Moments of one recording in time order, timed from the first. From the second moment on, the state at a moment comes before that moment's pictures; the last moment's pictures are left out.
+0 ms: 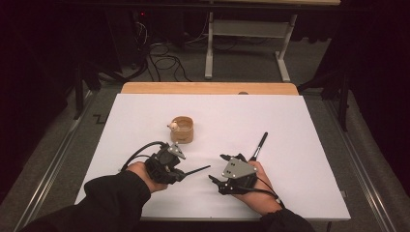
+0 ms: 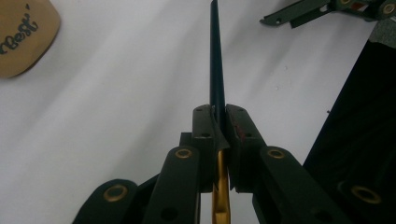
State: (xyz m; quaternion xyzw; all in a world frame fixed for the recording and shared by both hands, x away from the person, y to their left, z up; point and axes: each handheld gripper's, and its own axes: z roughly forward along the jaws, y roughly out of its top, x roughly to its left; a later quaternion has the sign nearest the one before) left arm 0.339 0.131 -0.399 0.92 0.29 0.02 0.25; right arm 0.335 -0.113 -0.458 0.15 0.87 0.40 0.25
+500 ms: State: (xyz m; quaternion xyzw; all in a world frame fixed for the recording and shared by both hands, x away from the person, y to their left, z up) left arm 0.338 0.124 -0.401 0.93 0.28 0.01 0.24; right arm 0.326 -0.107 -0.463 0.11 0.88 0.38 0.27
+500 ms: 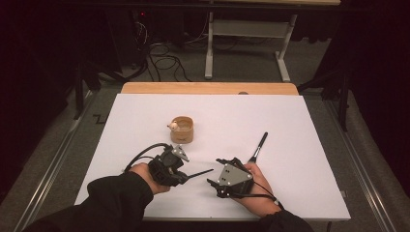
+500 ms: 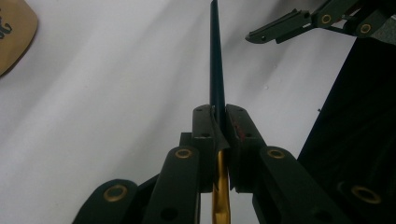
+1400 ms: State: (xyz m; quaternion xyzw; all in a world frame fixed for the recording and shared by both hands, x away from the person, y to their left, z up) left arm 0.337 0.118 -0.398 0.93 0.27 0.00 0.24; right arm 0.317 -0.101 -0.463 0.02 0.88 0.36 0.30
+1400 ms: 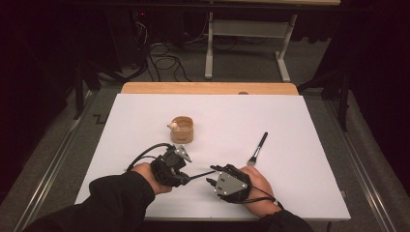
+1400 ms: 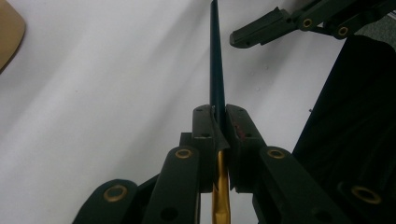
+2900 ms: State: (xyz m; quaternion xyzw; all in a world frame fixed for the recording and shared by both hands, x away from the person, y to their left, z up) left arm 0.342 0.102 -0.391 0.94 0.27 -0.01 0.22; right arm 0.316 -0.097 -0.468 -0.07 0.89 0.27 0.36
